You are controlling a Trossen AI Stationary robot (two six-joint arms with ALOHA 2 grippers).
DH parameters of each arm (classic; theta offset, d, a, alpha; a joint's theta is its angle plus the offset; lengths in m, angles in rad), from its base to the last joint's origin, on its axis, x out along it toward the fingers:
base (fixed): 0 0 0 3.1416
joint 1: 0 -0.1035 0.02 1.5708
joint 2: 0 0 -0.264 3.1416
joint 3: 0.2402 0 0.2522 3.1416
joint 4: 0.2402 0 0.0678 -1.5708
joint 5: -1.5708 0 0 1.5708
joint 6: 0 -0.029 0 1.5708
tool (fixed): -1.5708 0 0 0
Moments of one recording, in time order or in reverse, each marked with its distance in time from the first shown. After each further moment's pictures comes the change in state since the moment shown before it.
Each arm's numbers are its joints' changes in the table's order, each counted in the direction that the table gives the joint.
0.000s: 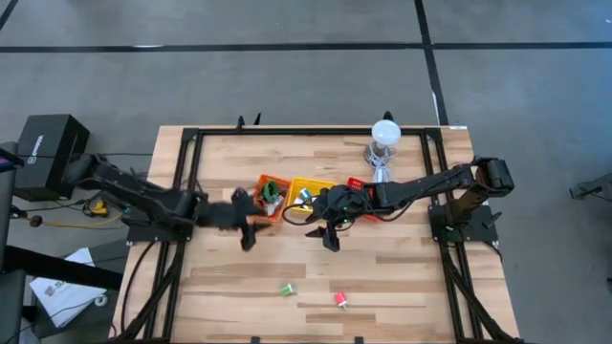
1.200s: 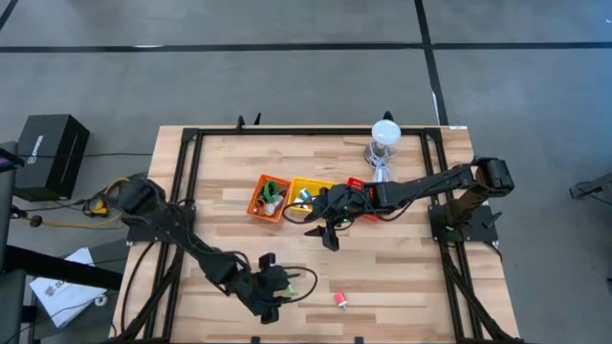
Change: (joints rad) left arm 0.364 0.702 0.467 0.027 0.008 0.191; right arm 0.006 0.000 0.000 -0.019 0.000 0.001
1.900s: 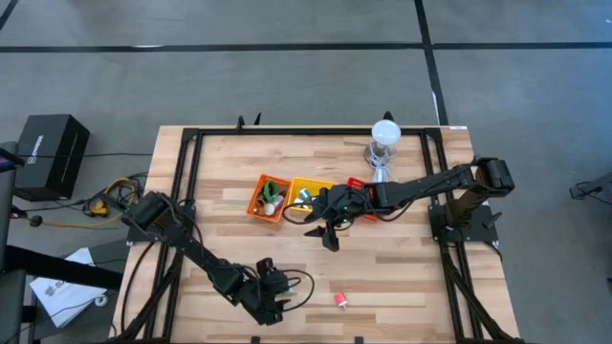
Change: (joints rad) left arm 0.021 0.154 -0.002 -0.007 -0.069 0.131; right arm -0.005 0.000 0.000 0.000 0.000 0.000
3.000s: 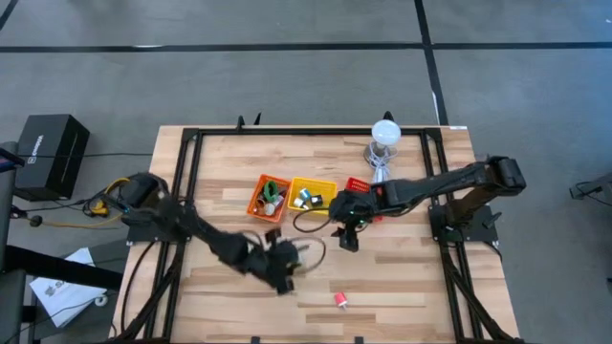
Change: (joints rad) left arm -0.200 -0.178 -0.008 0.044 -0.051 -0.250; right arm -0.023 -0.101 0.000 0.465 0.065 -0.064
